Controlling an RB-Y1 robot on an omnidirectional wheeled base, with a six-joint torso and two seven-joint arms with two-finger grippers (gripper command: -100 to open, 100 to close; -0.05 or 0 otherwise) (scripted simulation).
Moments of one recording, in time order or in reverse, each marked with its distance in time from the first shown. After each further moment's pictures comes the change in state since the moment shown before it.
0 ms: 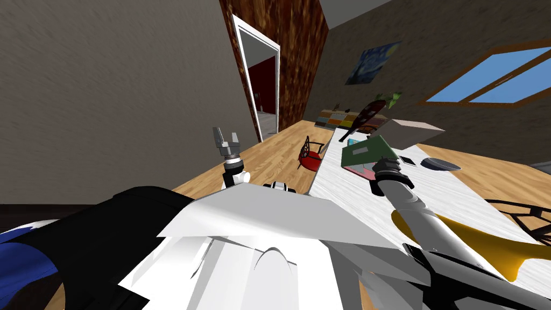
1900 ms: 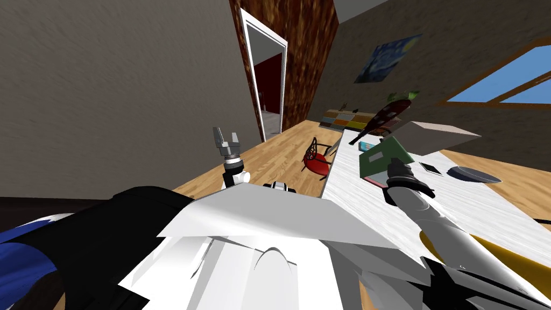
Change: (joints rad) left arm 0.000 0.000 0.000 0.000 0.000 0.000 0.000; right arm 0.071 -0.051 -0.026 0.042 0.161 0.021 0.119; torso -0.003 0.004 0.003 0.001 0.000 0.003
